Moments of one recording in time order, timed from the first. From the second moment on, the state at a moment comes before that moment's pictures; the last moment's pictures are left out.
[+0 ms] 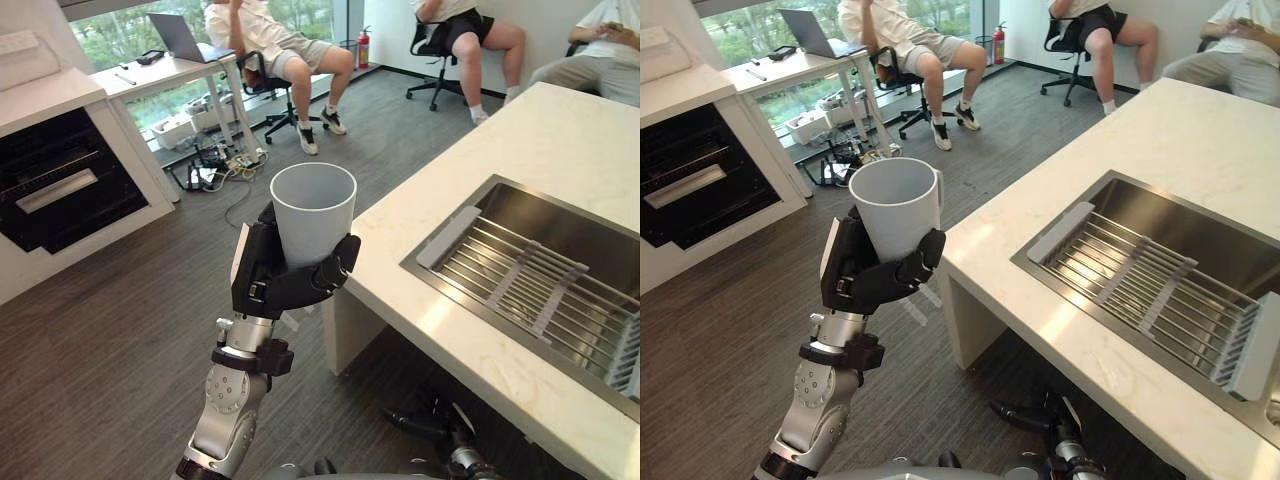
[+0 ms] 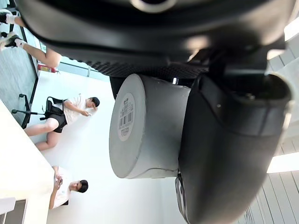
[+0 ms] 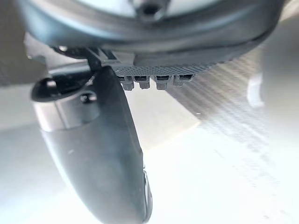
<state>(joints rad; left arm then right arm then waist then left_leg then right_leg) 0.06 0.20 -0.33 -0.21 -0.33 -0.51 0.05 0.29 -0.13 -0.05 0.70 0.25 -0.21 0.24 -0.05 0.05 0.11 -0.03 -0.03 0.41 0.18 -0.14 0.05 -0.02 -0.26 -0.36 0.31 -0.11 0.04</state>
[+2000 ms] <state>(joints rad) 0.12 0.20 -0.50 -0.15 -0.36 -0.49 -0.05 0.17 -0.17 0.12 0.69 0.24 -0.20 0.19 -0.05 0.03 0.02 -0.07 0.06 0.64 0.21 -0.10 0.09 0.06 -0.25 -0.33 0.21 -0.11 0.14</state>
